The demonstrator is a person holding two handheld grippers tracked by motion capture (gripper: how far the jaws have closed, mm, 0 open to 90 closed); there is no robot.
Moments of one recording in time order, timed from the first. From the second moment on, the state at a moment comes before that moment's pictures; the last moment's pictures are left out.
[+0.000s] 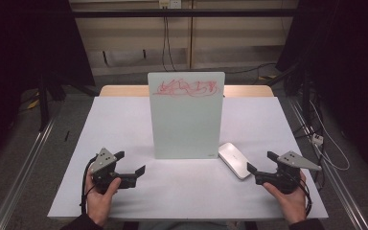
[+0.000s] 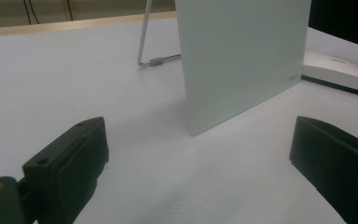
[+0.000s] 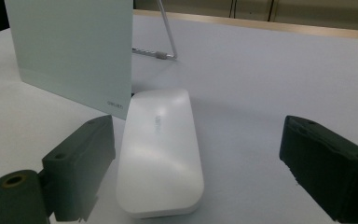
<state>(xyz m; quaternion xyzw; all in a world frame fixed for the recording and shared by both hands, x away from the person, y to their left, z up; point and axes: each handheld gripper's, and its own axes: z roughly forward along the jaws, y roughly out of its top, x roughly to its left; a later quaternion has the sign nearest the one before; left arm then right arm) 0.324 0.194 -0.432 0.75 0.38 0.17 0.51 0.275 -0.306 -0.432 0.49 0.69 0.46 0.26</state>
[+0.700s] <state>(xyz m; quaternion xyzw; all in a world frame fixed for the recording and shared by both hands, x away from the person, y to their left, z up) 0.327 0.200 -0.435 0.75 0.40 0.16 0.51 0.282 -0.293 -0.425 0.48 0.73 0.44 0.22</state>
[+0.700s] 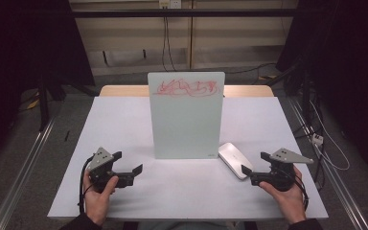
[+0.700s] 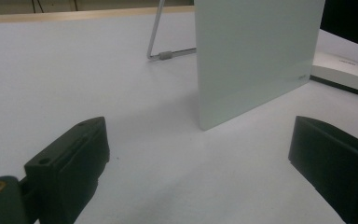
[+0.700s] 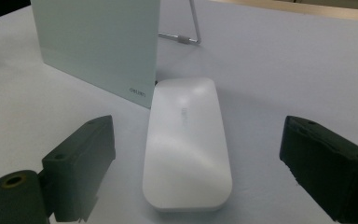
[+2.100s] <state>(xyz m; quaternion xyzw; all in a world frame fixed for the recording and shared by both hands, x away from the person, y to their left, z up) 0.326 0.197 -0.437 0.76 0.40 0.16 0.50 0.341 -0.249 -0.427 0.48 0.80 0.32 0.16</state>
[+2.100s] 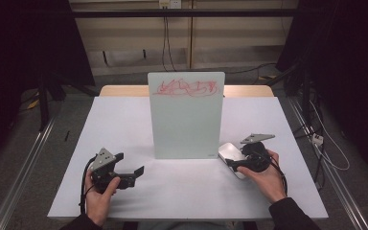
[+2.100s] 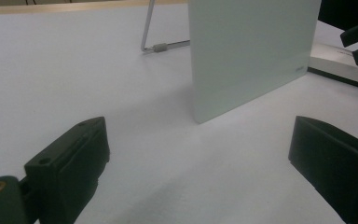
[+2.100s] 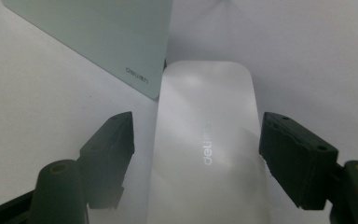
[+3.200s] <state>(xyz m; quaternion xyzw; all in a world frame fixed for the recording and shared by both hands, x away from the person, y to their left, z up) 0.327 0.199 -0.437 0.75 0.40 0.16 0.50 0.352 -0.242 -0.442 0.49 0.83 0.25 0.14</state>
